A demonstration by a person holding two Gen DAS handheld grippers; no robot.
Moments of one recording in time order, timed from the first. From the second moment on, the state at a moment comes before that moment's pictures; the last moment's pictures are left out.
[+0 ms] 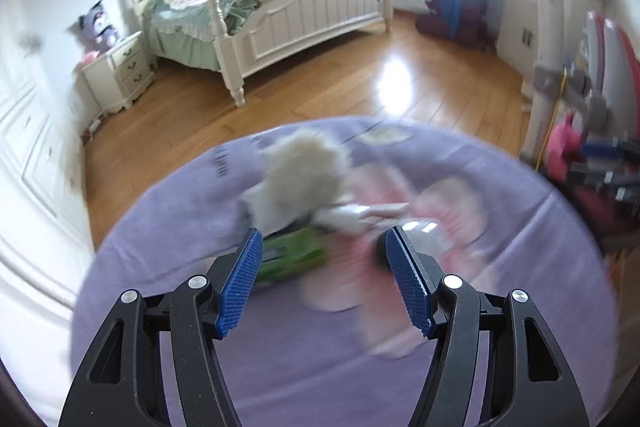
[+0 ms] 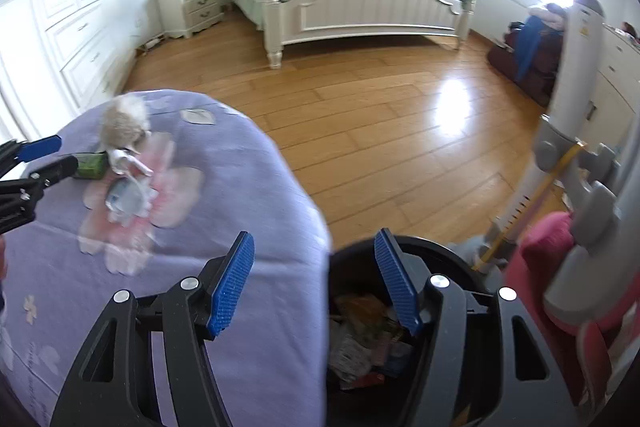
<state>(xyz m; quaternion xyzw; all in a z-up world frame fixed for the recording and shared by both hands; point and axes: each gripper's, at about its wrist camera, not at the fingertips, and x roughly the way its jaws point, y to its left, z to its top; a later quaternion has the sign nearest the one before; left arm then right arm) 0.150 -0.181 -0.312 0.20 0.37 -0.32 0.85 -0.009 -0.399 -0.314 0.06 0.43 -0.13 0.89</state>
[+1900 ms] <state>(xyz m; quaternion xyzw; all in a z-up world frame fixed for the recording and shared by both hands) 0.071 -0.168 -0.298 0.21 0.35 -0.39 0.83 0.014 -0.307 -0.304 0.04 0.43 -0.03 0.90</state>
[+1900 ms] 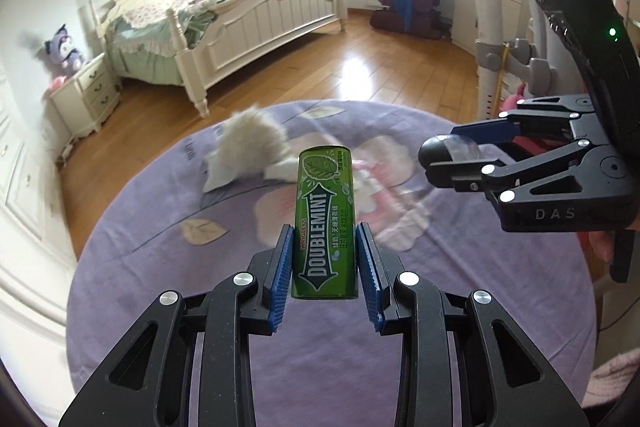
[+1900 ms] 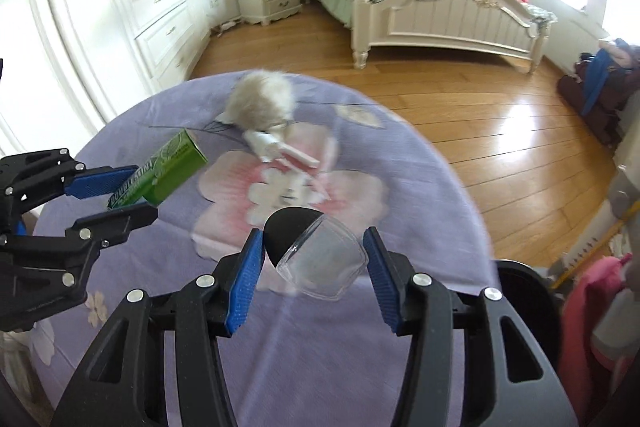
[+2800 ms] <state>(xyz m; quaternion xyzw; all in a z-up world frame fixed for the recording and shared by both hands) -0.025 -0.398 -0.319 0.24 0.34 -0.54 0.73 -0.124 -0.494 -0.336 0.10 0.43 -0.27 0.86</state>
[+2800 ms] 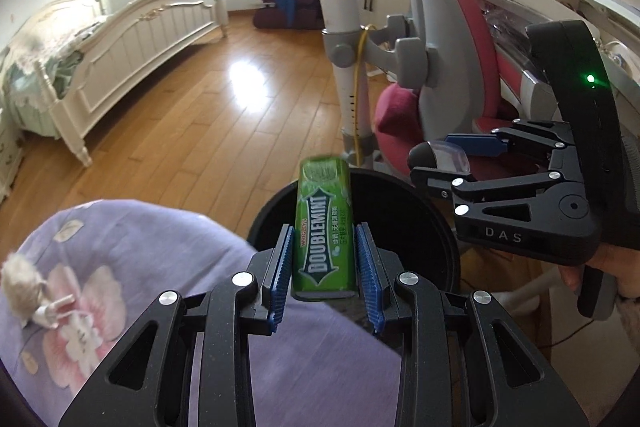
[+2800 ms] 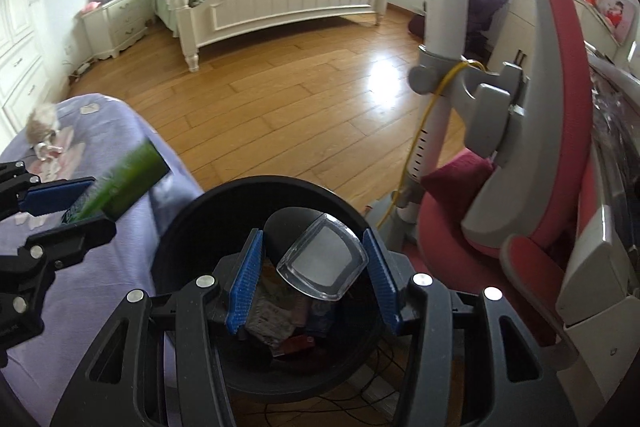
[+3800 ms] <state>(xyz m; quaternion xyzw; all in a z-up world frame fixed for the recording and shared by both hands) 0.213 -0.221 -0.322 0.17 0.39 -0.28 0.86 -0.024 -0.430 -0.326 0.09 0.43 -0.17 0.88</state>
